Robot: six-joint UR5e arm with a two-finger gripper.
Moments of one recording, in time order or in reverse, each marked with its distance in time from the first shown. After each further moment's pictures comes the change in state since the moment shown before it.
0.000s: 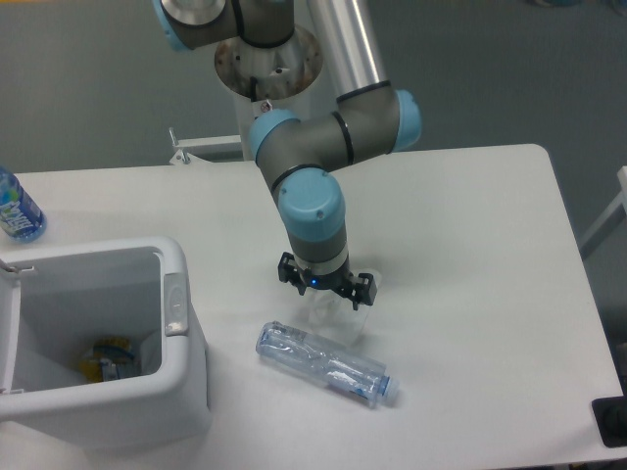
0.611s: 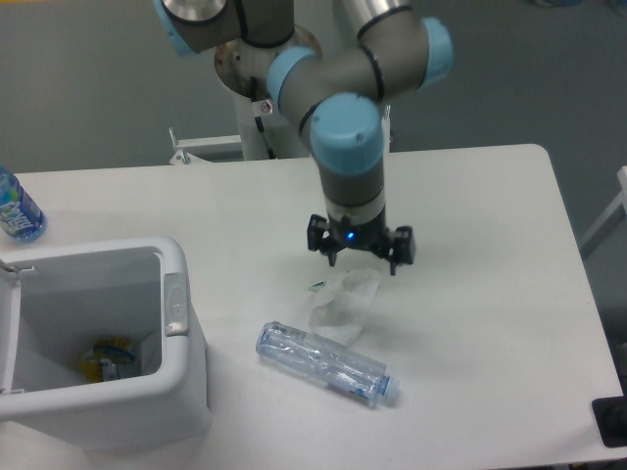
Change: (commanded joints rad) arm 0.045 0.091 0.035 -0.110 -0.015 0.002
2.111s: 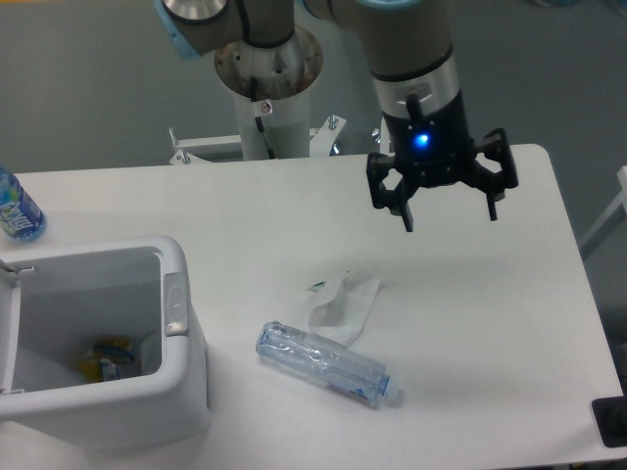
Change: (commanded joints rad) arm 0.149 0.138 0.353 -0.109 0.041 -0.043
